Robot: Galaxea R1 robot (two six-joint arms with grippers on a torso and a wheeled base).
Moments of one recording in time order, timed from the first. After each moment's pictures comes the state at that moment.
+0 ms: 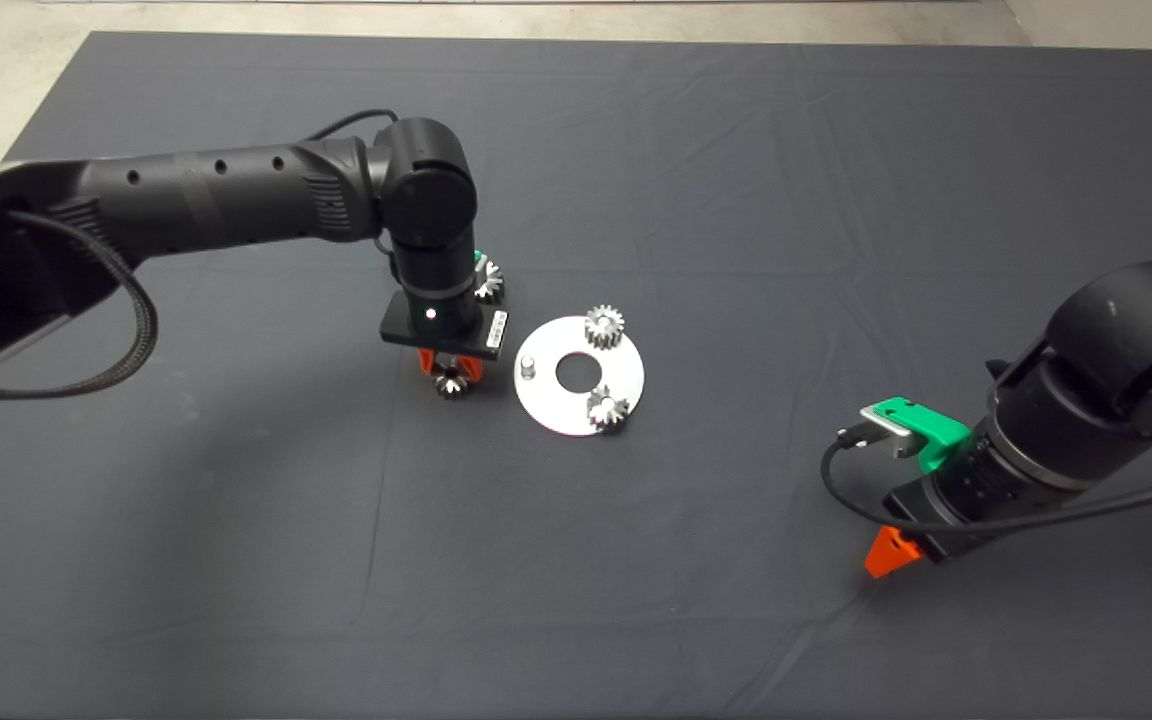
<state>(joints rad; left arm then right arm) -0.38 2.71 -1.41 0.28 1.52 -1.17 0.29 2.22 -0.67 -0.10 -1.53 1.24</state>
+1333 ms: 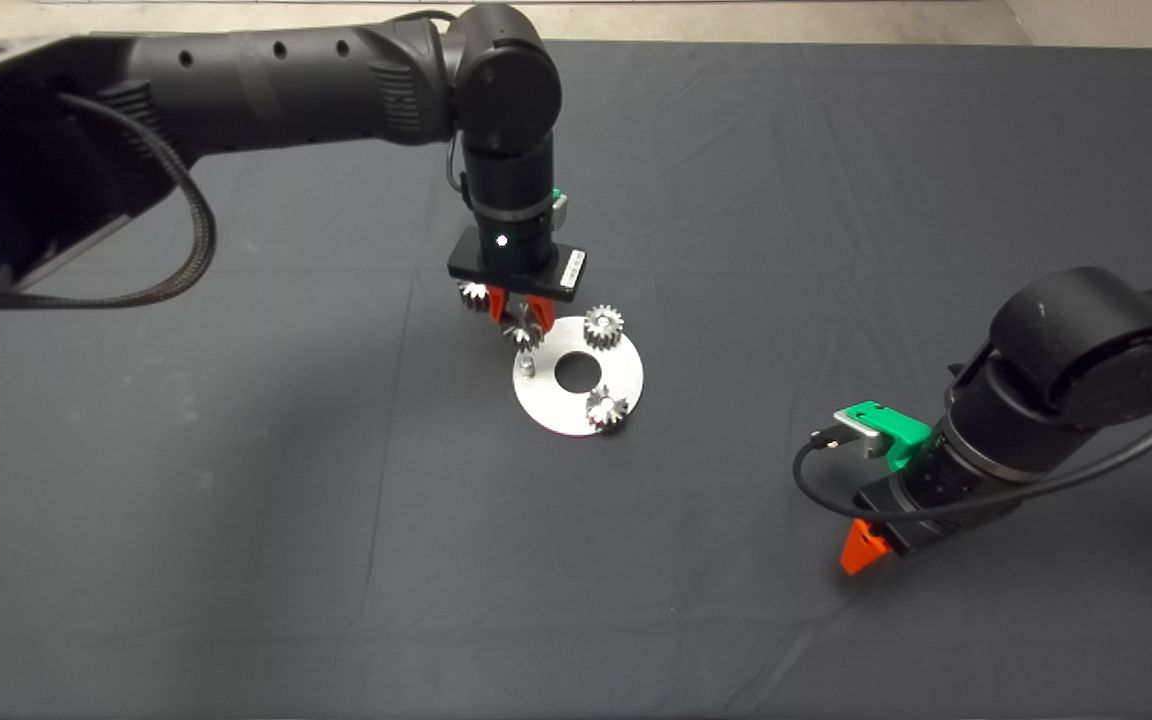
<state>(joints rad) -0.51 2.90 -1.61 0.09 1.52 -1.03 0.24 2.27 -0.75 -0.11 -1.53 1.22</state>
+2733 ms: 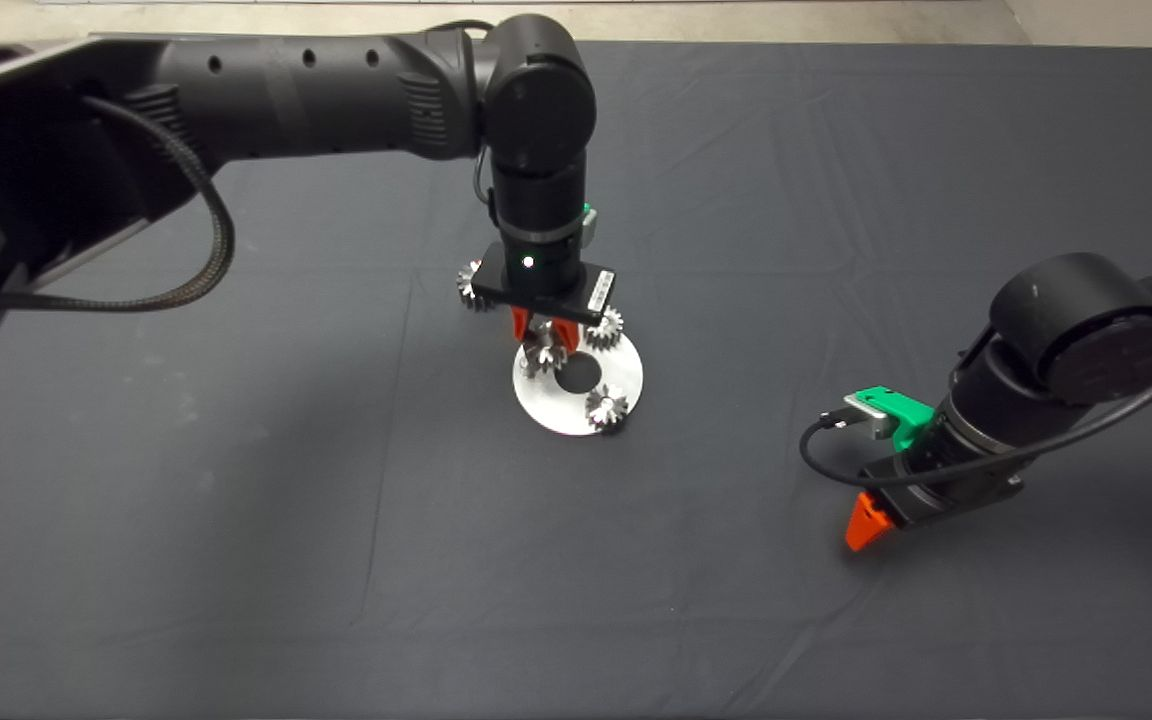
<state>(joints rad) -0.51 2.85 -1.40 0.12 1.52 -1.15 0.24 2.25 -0.82 -0.11 -1.53 1.20</state>
